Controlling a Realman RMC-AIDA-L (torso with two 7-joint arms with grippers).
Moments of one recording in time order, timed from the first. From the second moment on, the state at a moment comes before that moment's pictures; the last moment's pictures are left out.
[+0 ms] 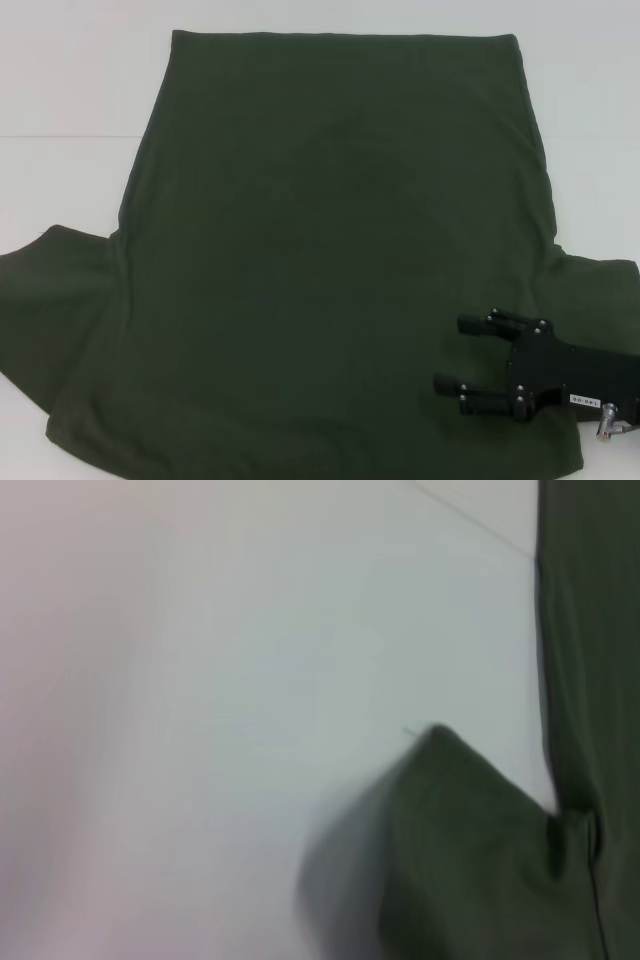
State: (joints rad) left arm -0.53 -1.87 0.50 0.78 2.57 1.33 -2.54; right arm 0.43 2.09 -0.71 -0.48 -1.96 -1.45 1.01
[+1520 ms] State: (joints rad) left arm -0.72 -2.06 0.61 0.87 2.54 1.49 -2.63; right arm 0.43 2.10 -0.71 -0.48 -1.96 -1.47 1.01
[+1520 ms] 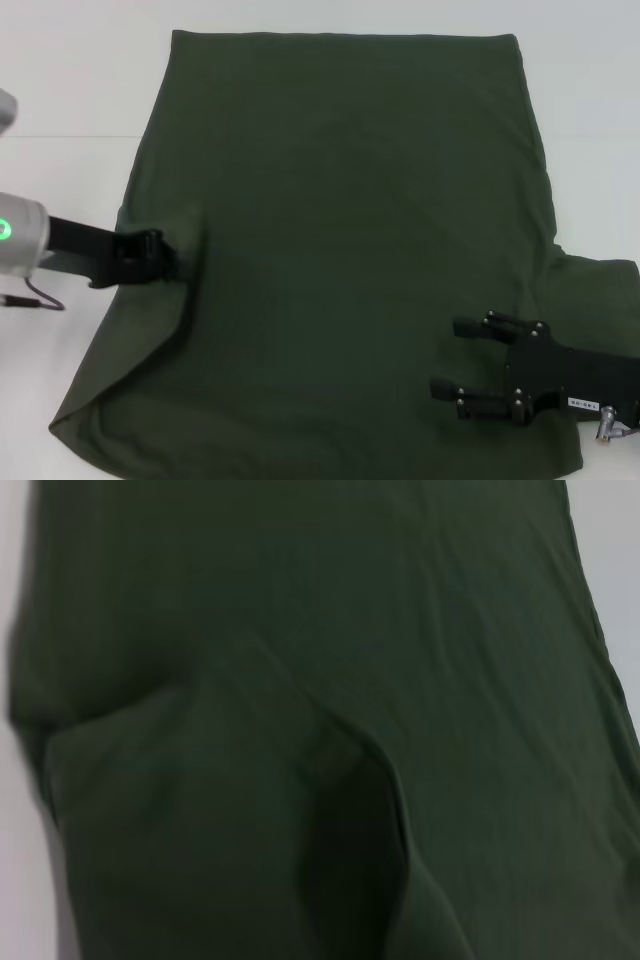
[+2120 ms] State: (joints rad) left arm -0.67 -2.05 0.58 0.70 2.39 1.42 -2.52; right arm 0.44 2.10 -0.70 -0.48 -1.96 -1.47 1.01
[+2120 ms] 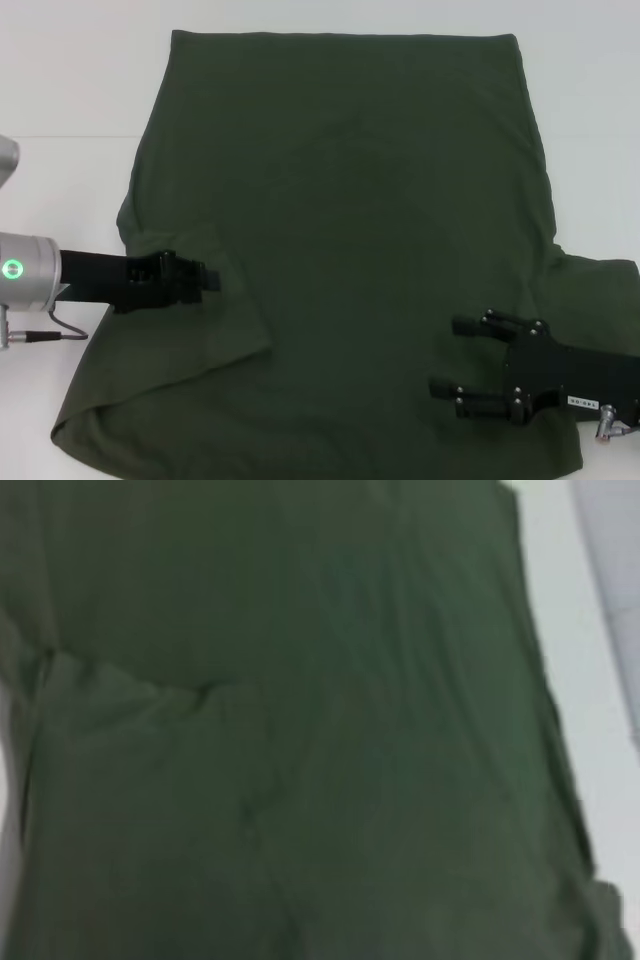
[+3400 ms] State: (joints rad) left arm -0.29 -2.10 0.56 0.73 2.02 1.61 -1.14; right arm 0.42 2.09 -0.67 -0.48 -1.92 -1.50 1.01
